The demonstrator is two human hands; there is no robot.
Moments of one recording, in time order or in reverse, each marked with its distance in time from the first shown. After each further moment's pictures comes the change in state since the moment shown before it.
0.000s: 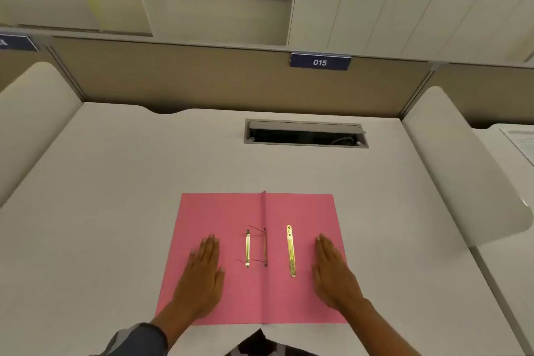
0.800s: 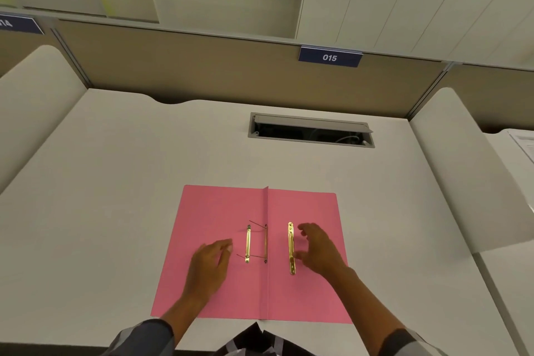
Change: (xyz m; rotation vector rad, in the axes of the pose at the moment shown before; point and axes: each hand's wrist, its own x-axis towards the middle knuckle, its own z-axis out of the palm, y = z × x) left_hand 0.007 0.032 -0.010 -0.614 0.311 -0.164; right_hand 0.053 -0.041 -0.031 0.301 -0.080 0.106
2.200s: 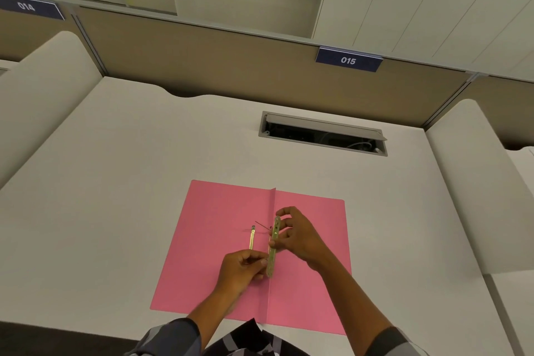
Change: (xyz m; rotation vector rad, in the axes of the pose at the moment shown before) left_hand -0.008 0.039 0.045 -0.742 -0.196 -0.403; right_hand 0.025 -0.058 -0.004 0.561 -0.194 -0.084
